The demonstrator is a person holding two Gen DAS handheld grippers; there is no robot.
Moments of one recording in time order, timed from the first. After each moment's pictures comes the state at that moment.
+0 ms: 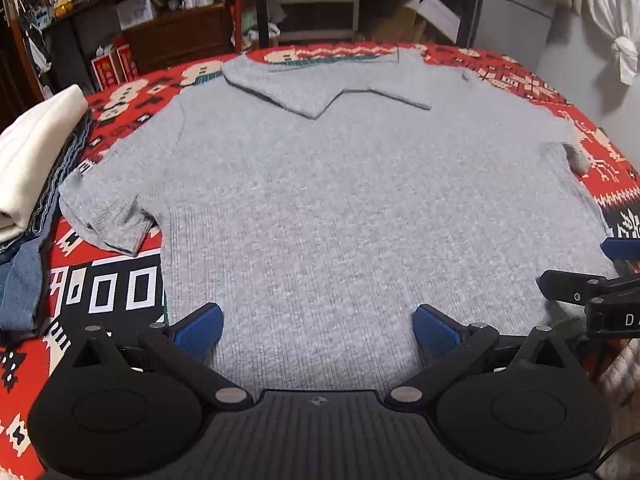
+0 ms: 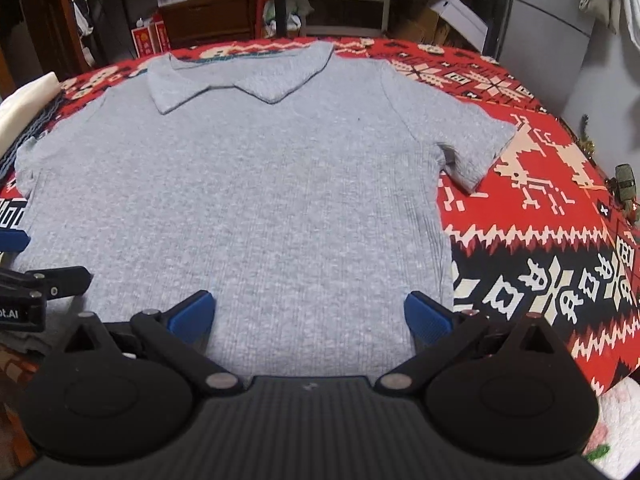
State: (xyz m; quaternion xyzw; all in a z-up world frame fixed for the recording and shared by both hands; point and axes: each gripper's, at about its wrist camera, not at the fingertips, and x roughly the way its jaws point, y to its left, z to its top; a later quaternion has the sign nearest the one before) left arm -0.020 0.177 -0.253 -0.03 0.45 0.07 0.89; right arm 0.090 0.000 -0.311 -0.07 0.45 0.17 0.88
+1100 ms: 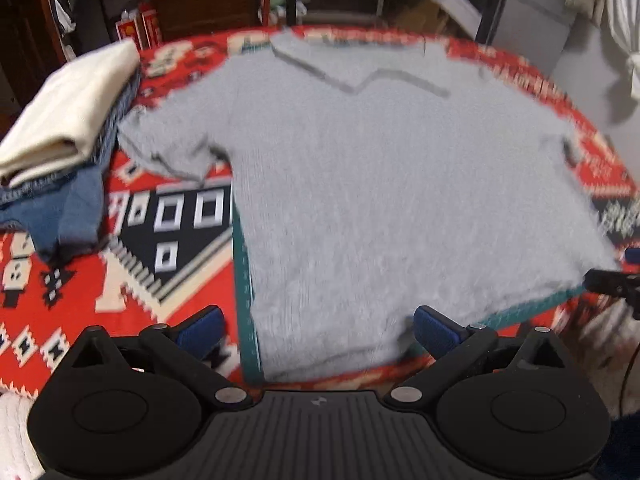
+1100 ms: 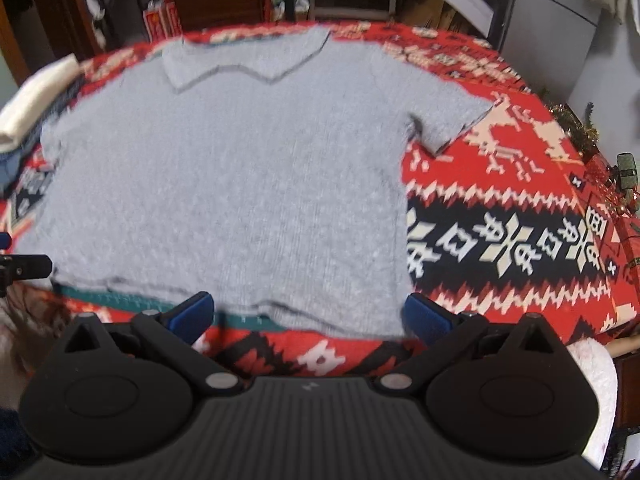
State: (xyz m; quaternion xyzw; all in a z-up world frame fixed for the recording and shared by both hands) left arm -0.080 0.199 -0.228 -0.07 0.47 0.08 0.87; right arm 0.060 -0.040 -0.281 -0.07 0.47 0.19 0.86
